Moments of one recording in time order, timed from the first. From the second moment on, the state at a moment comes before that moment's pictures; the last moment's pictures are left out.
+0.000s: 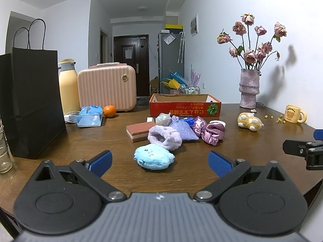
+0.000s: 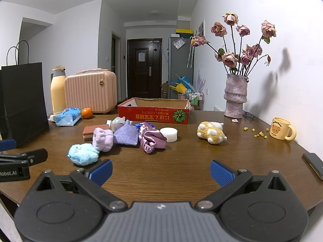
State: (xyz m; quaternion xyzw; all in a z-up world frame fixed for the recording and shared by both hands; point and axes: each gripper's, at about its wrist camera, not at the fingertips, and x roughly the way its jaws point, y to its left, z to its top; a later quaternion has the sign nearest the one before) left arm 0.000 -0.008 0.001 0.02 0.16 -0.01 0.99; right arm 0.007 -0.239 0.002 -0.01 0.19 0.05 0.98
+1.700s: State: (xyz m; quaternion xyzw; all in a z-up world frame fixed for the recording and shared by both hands) left arm -0.003 -0.009 0.004 0.02 0.16 -0.01 0.99; right arm 0.008 -0.237 0.001 -0.01 0.19 0.05 0.98
